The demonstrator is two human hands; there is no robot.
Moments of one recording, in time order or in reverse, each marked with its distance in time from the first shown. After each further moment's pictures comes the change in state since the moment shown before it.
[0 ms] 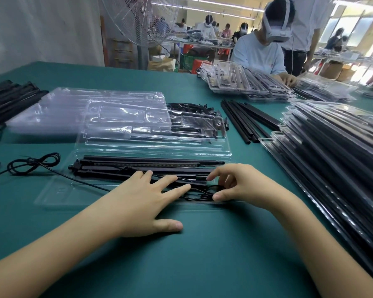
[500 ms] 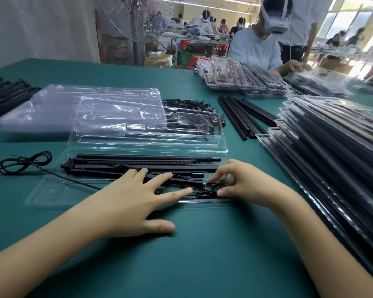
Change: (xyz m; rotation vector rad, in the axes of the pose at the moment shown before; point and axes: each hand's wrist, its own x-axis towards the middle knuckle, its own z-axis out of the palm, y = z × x) left_hand -0.001 -0.004 0.000 -0.004 -0.056 0.067; right_hand 0.000 0.010 -0.002 -0.085 -0.003 -0.012
